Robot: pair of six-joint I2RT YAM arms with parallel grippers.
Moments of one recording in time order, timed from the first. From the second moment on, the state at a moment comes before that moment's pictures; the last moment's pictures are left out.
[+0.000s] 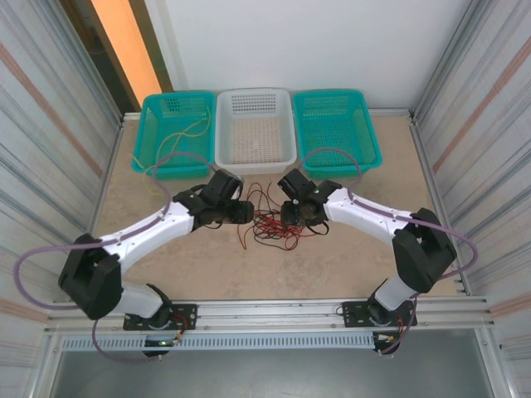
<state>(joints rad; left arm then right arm) -0.69 1.42 0.96 -0.53 0.00 -0.53 0.76 1.57 1.10 -0.73 0.11 0.69</state>
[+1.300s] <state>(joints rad) -0.57 1.83 1.24 -0.46 -0.01 -0.40 0.79 1.31 1.10 -0.74 0.14 0.70</state>
